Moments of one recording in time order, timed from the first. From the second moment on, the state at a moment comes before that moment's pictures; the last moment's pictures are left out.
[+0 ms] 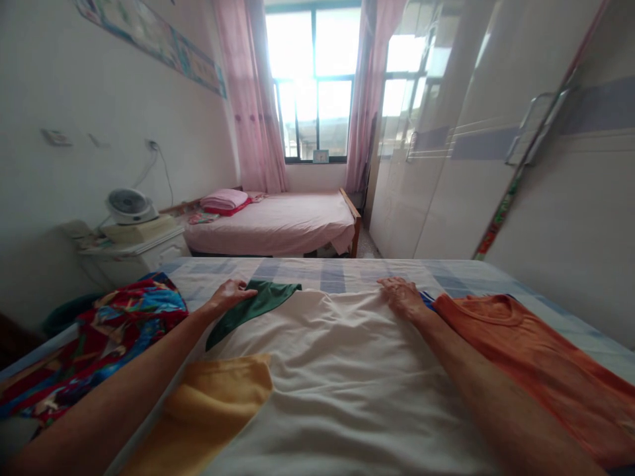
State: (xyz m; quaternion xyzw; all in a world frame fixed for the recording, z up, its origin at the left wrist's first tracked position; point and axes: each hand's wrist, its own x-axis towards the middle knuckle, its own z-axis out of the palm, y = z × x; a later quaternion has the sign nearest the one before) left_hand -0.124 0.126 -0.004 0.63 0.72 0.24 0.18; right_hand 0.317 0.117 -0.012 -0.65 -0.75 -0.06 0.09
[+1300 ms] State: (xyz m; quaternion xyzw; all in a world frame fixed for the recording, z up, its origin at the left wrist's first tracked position) left_hand -0.147 -0.002 -0.006 0.69 0.68 0.23 0.10; right_hand 0.376 -0.010 -0.048 -0.57 -0.76 -0.21 0.23
